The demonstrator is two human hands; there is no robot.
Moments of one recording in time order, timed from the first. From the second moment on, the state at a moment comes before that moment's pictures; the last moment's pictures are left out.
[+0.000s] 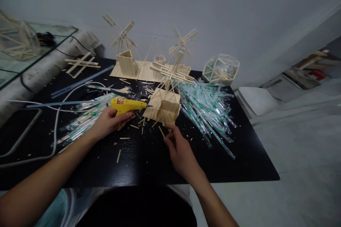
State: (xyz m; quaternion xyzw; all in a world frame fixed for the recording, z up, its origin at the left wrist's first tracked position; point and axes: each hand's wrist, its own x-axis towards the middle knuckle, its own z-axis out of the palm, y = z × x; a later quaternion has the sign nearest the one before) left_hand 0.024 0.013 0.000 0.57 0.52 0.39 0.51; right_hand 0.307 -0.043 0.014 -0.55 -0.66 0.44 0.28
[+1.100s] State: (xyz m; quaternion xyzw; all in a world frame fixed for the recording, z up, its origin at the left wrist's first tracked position) left_hand 0.025 -0.002 0.013 0.71 0.38 0.20 0.56; right_hand 0.305 -0.063 -0.021 -0.43 -0.50 0.64 0.41
